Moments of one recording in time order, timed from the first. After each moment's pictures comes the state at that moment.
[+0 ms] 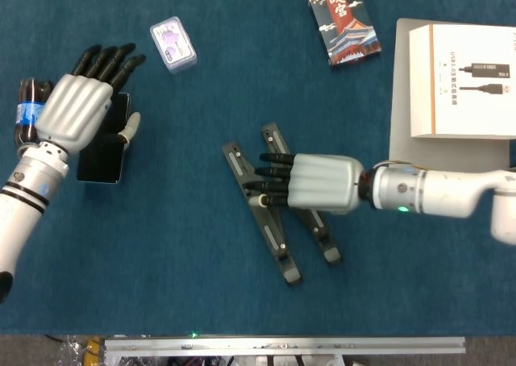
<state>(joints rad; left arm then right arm) -0.61 -1.24 -0.07 -1.54 1.34 1.04 -0.02 1.16 -1.41 -0.14 -1.41 -1.96 0.77 0.07</state>
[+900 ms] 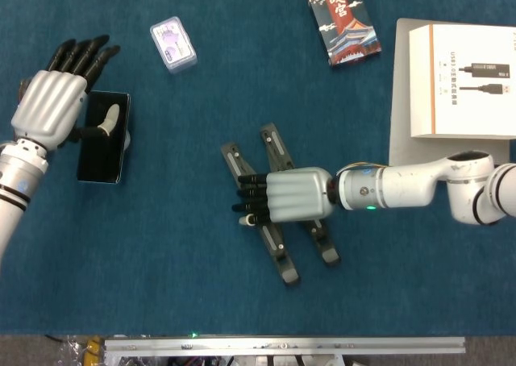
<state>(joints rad) -0.57 -1.23 -0.09 -1.48 1.37 1.05 -0.13 1.28 -1.63 -0.23 -1.12 -2.07 0.81 0.12</state>
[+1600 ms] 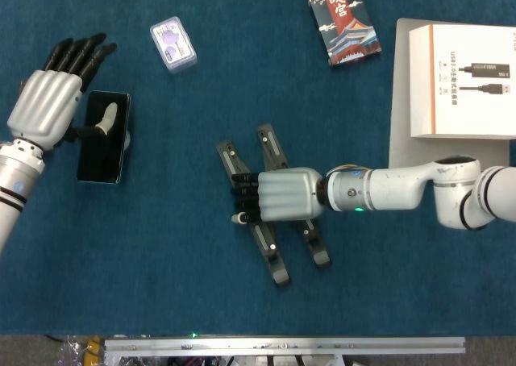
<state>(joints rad) -0.55 -1.23 -0.09 -1.47 1.39 1.06 -0.18 1.32 -1.65 -0.22 -1.17 -1.98 0.73 0.08</state>
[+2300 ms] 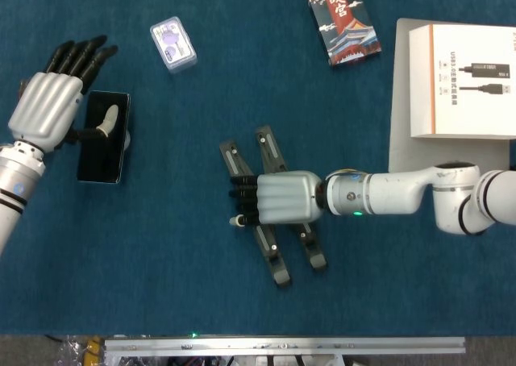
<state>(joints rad) -0.54 -1.23 -0.09 -1.47 1.40 1.06 -0.19 1.31 -1.65 -0.22 -1.19 -1.94 0.73 0.06</state>
